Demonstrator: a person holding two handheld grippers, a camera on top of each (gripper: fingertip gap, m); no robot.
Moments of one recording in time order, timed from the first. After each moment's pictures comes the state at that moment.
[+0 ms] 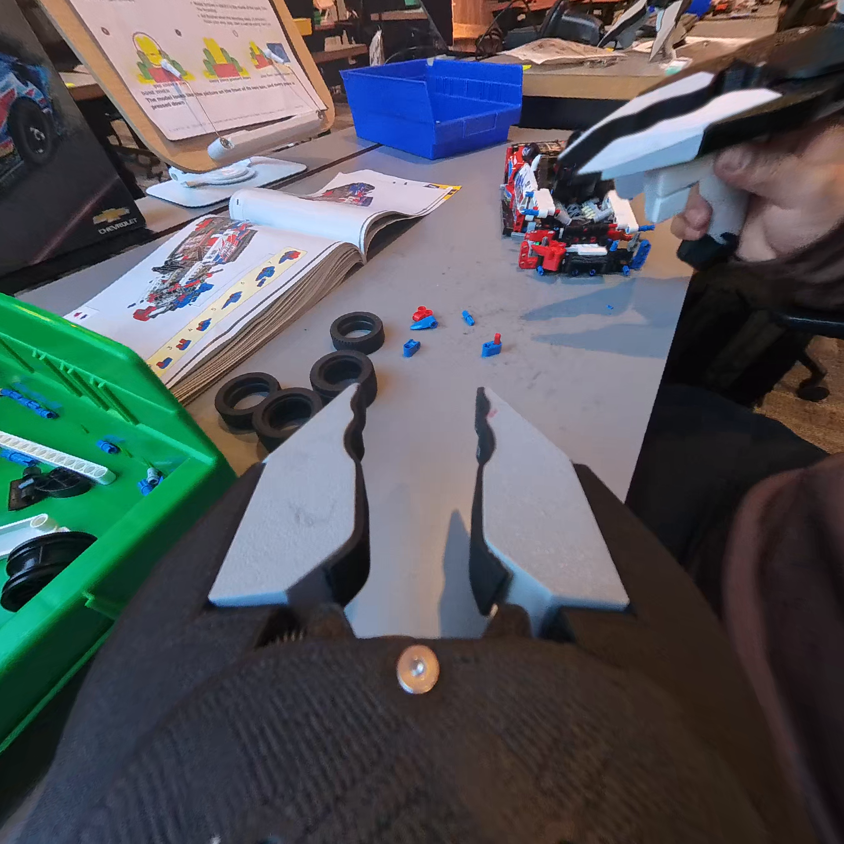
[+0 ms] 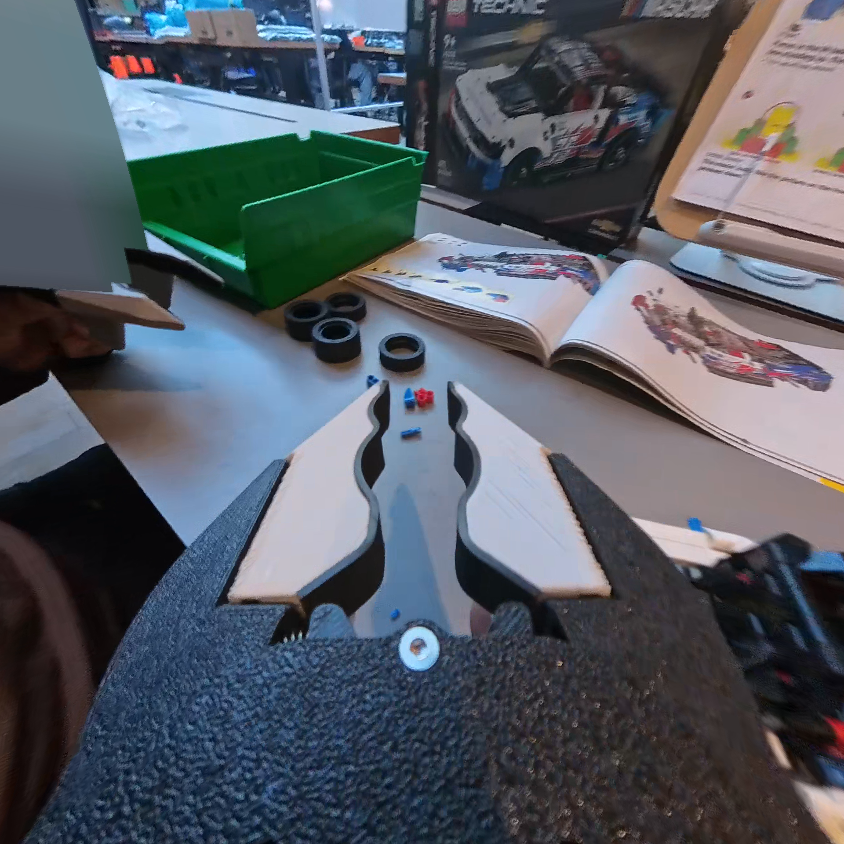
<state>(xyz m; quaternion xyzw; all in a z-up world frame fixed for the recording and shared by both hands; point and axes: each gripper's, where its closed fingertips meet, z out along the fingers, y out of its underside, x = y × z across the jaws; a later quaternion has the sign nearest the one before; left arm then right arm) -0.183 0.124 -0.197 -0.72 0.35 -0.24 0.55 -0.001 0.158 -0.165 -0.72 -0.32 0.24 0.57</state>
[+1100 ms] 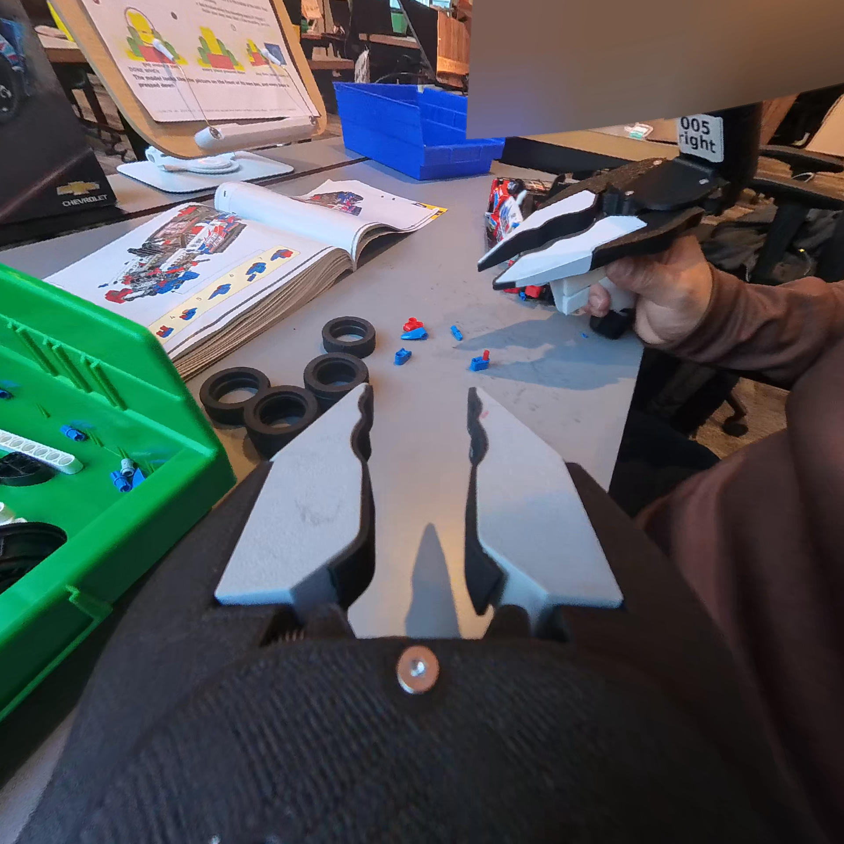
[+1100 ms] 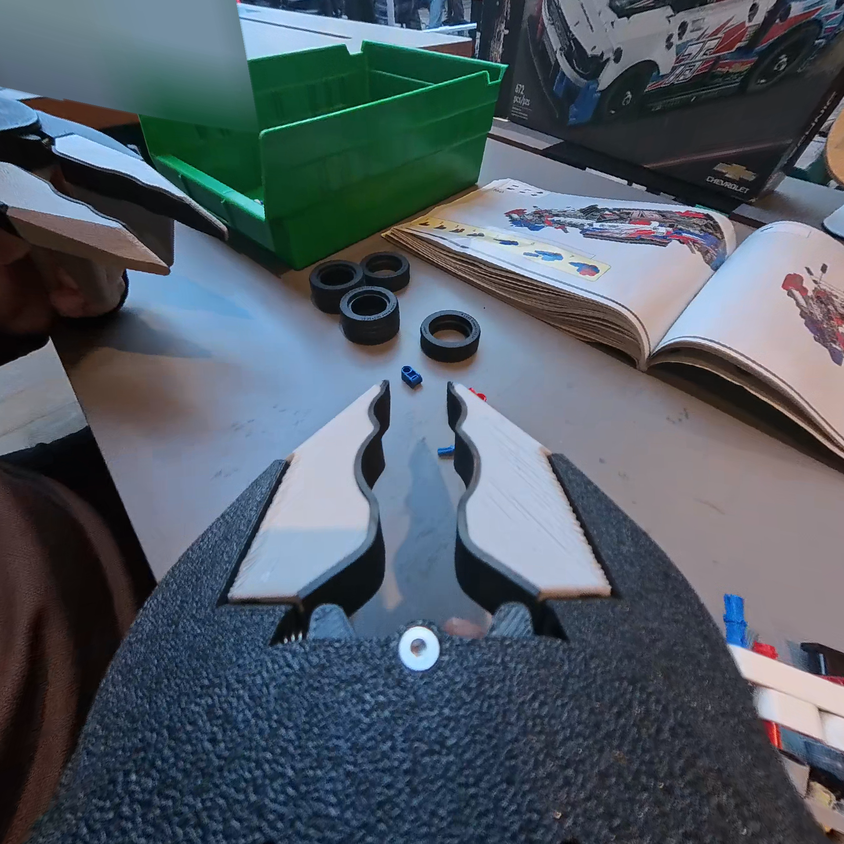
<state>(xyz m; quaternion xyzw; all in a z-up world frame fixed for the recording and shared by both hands) -0.187 0.126 -0.190 -0.72 0.32 -0.30 0.54 -0.055 0.177 -0.206 -0.73 -0.38 0.27 0.51</state>
